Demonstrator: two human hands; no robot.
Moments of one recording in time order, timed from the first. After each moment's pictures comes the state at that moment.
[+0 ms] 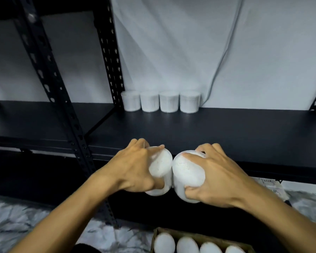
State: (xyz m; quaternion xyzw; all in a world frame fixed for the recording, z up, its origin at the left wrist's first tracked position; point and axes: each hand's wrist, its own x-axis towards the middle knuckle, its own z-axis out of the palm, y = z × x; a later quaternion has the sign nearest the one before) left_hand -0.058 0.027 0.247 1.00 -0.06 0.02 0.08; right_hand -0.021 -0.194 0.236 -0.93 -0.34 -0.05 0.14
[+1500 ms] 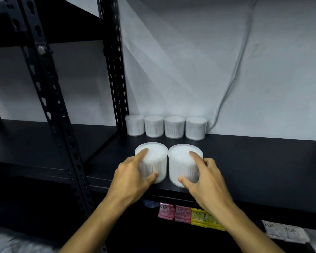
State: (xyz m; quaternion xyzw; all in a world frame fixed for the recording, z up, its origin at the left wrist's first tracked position) left_hand 0.012 0.069 0.218 0.93 0.10 0.23 0.25; right_hand 0.058 -0.134 0.217 -0.92 -0.19 -0.13 0.32
